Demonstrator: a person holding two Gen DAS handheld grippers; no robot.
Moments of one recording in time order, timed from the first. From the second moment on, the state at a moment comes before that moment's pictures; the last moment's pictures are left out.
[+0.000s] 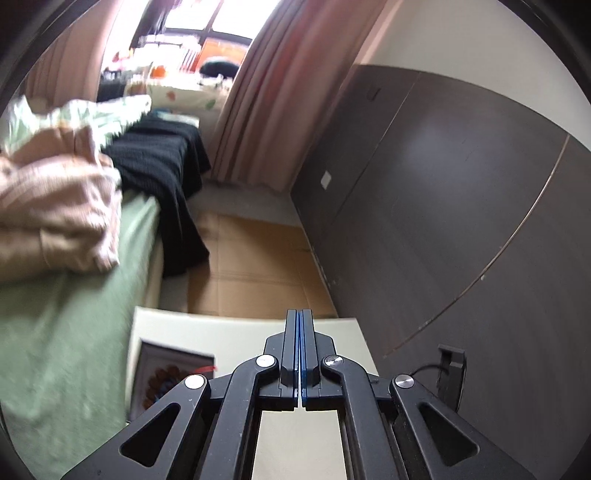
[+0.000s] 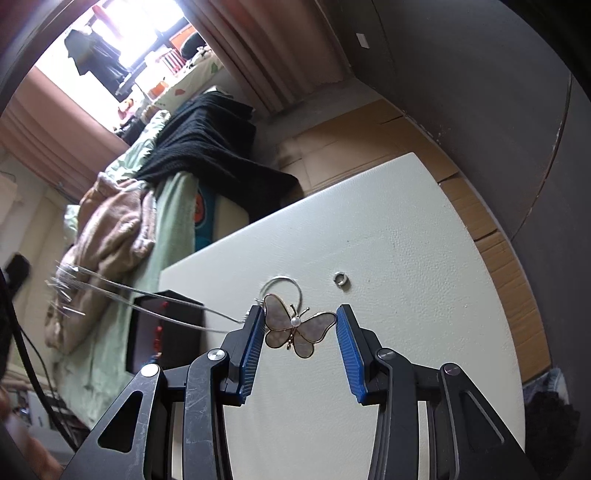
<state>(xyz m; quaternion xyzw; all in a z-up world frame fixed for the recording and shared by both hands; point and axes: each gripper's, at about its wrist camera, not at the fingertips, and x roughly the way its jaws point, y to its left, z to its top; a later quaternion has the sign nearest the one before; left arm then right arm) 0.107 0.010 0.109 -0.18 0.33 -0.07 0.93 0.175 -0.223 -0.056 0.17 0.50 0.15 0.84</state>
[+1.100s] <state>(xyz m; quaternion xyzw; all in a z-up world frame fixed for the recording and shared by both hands) 0.144 -0.055 -0.061 -0.13 0.52 -0.05 0.84 0.172 -0.295 -0.048 0.24 0.49 0.13 0.83</state>
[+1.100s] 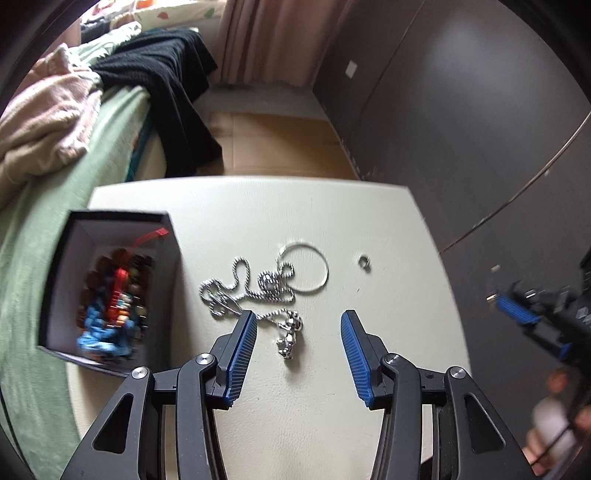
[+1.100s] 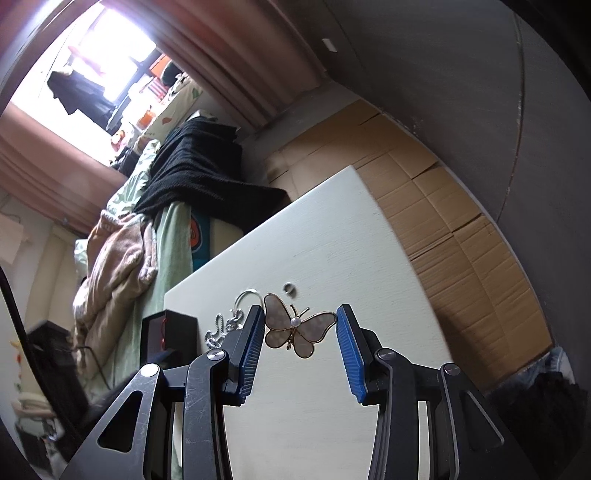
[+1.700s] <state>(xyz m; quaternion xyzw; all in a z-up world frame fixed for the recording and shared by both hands) 0.156 -0.064 -0.073 -0.10 0.54 -0.05 0.83 0.174 -0.300 -0.047 0.25 0.49 0.13 0.82</state>
